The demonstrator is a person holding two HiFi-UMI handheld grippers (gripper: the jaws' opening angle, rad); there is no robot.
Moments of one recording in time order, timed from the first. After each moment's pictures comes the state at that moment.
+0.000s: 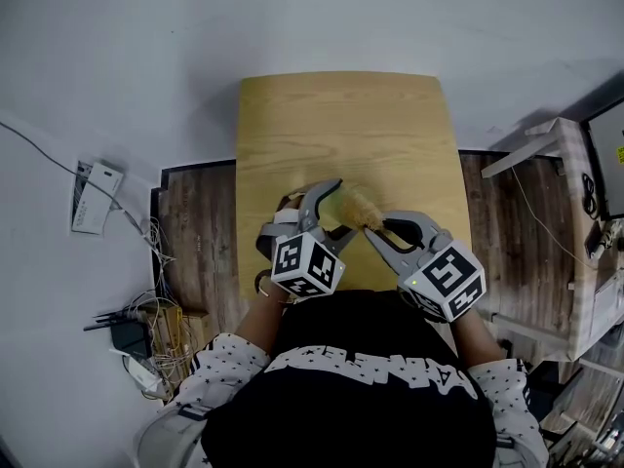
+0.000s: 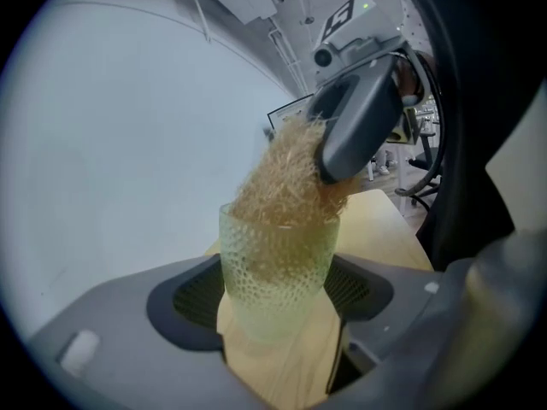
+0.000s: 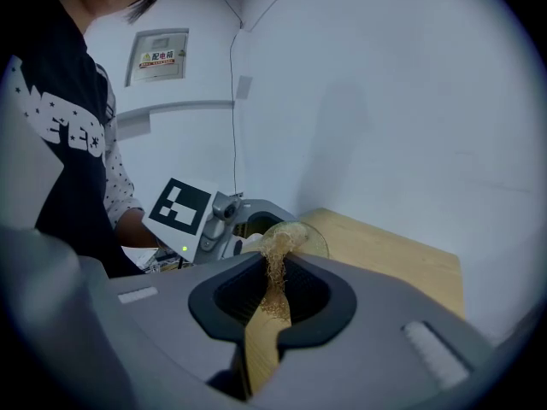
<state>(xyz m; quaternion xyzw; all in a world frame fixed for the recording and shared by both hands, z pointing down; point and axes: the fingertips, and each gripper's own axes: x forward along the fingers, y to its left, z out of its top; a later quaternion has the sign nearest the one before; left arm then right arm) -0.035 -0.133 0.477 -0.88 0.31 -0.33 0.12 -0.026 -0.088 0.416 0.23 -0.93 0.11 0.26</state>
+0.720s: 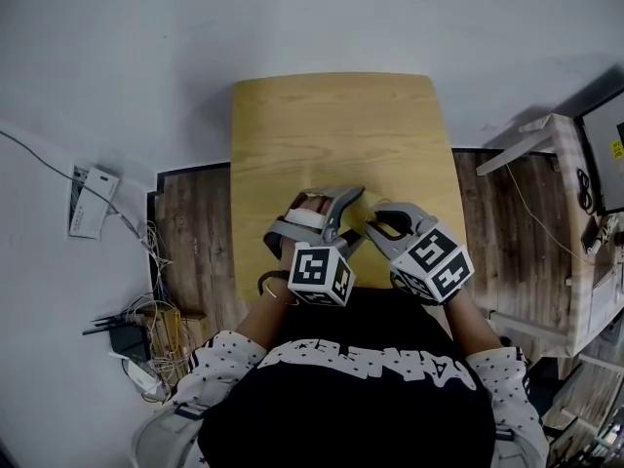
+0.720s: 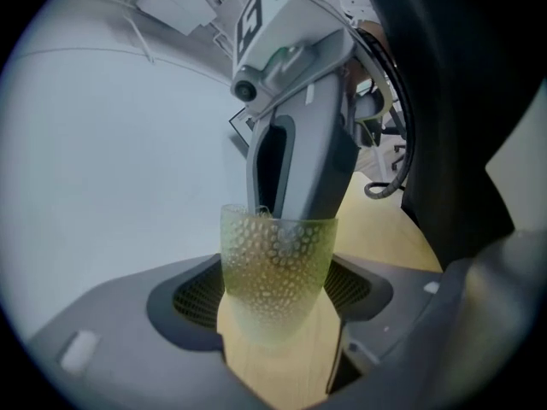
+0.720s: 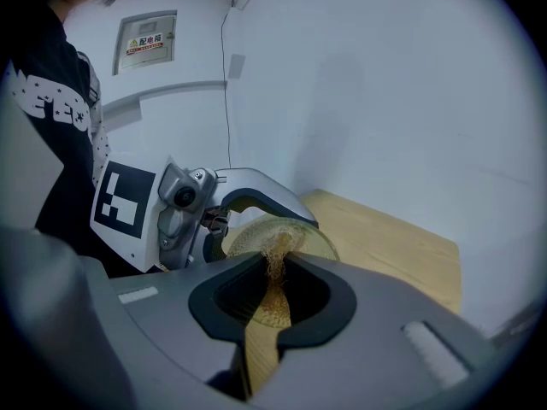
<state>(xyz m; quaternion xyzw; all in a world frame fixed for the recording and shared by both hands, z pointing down) 0.010 -0.120 0.467 -0.86 0.24 -0.37 0.24 -0.017 -0.104 0.447 0.22 -0.91 0.13 0.32</state>
